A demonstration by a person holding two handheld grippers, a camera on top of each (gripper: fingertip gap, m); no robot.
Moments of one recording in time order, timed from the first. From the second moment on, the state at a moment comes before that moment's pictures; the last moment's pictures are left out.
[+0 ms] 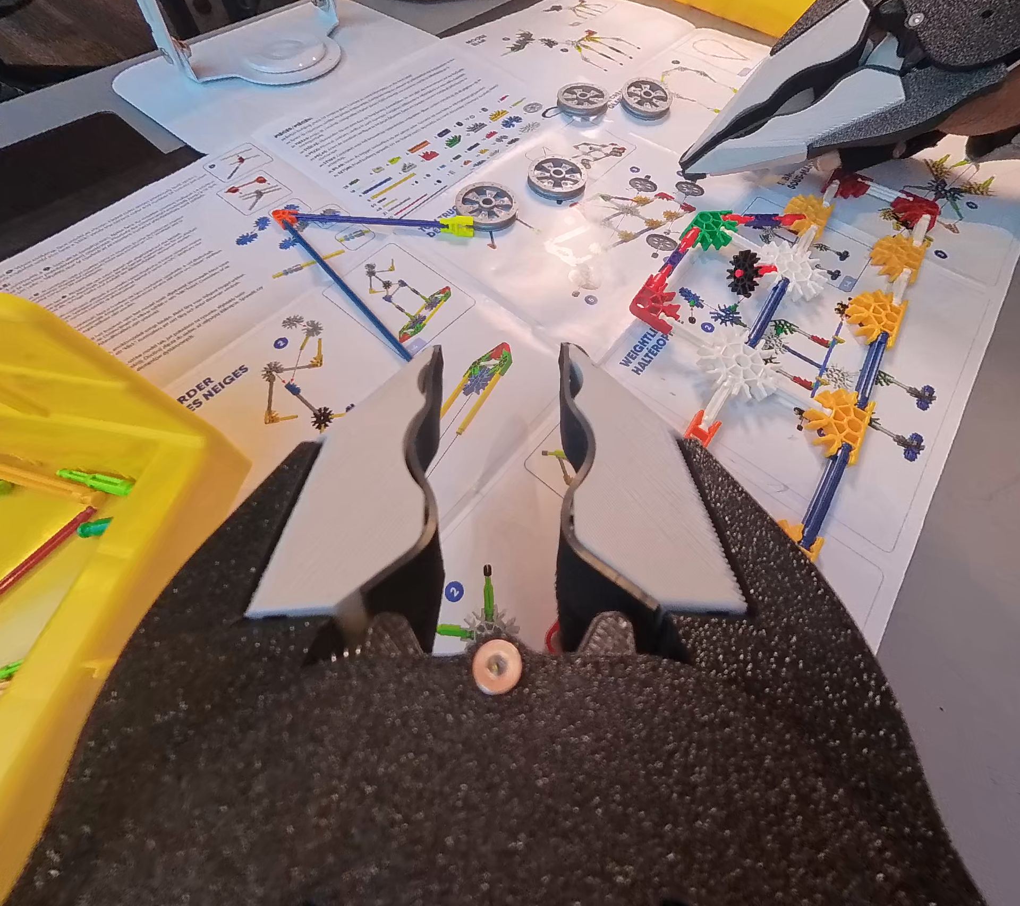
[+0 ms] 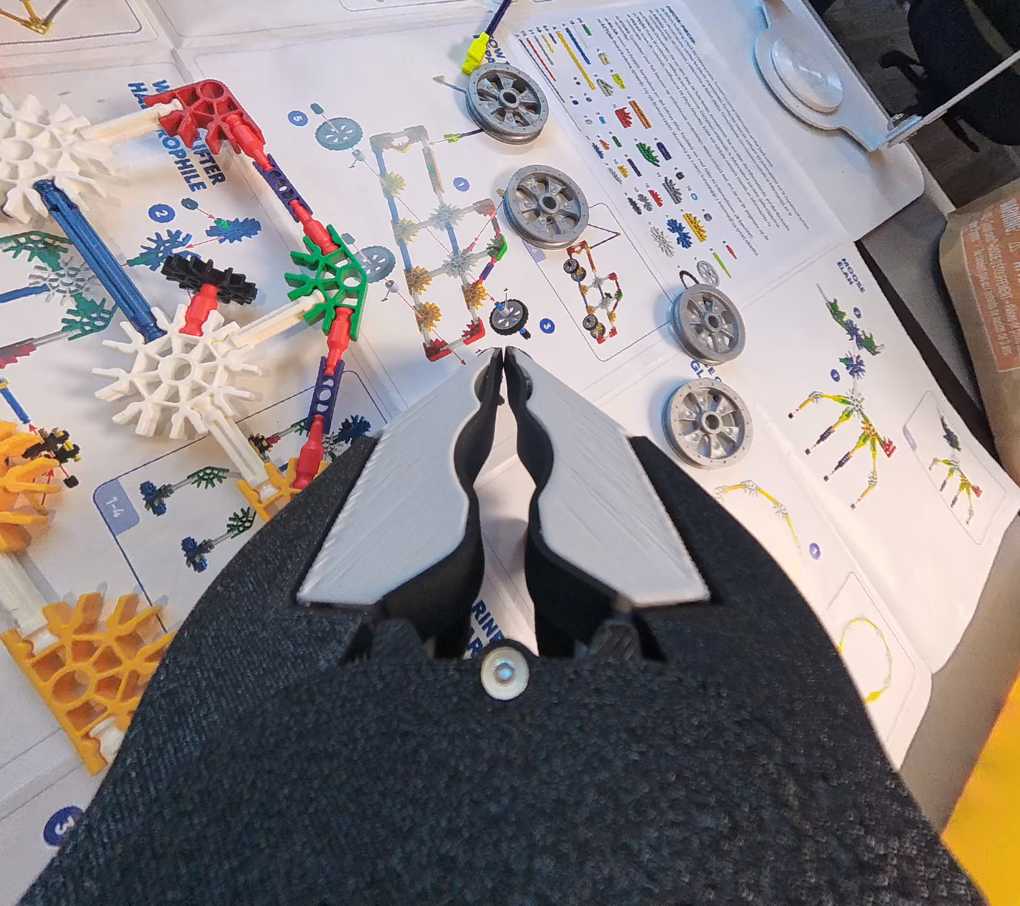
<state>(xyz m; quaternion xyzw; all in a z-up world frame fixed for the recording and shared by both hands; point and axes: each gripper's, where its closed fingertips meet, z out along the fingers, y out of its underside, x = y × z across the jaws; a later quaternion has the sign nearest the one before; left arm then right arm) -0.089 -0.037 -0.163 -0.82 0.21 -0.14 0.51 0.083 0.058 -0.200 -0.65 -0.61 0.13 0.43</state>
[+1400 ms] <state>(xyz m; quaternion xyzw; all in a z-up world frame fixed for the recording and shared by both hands) -0.085 -0.037 -0.171 -0.83 0.23 -0.10 0.49 0.097 0.069 -0.153 -0.76 -0.40 0.34 0.39</state>
